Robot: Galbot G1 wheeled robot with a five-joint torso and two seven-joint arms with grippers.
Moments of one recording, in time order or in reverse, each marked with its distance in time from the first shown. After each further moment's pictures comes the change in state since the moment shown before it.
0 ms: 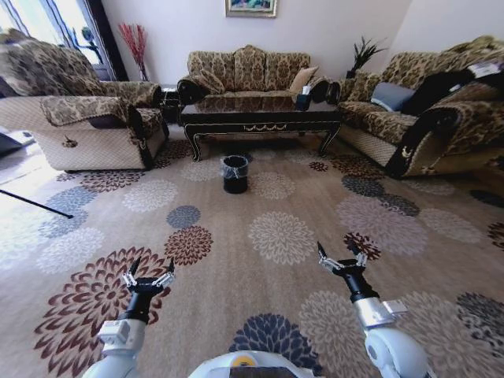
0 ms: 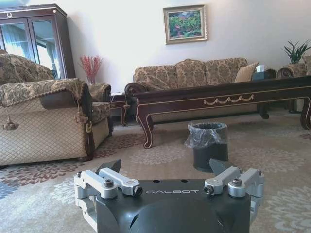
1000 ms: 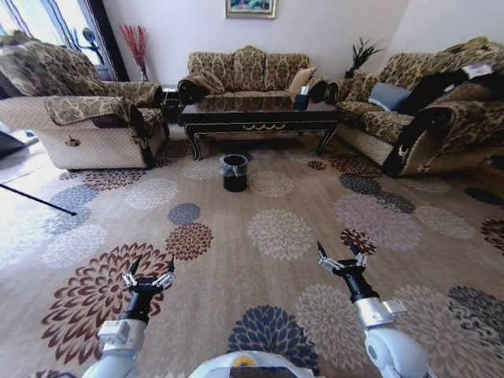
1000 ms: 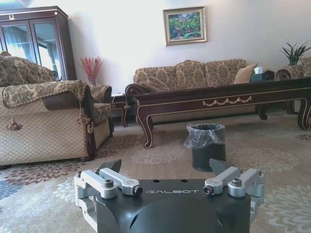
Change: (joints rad) left arm 0.000 0.000 0.000 0.000 0.000 0.000 0.000; right arm 0.000 0.000 0.000 0.000 0.000 0.000 0.000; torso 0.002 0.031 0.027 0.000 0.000
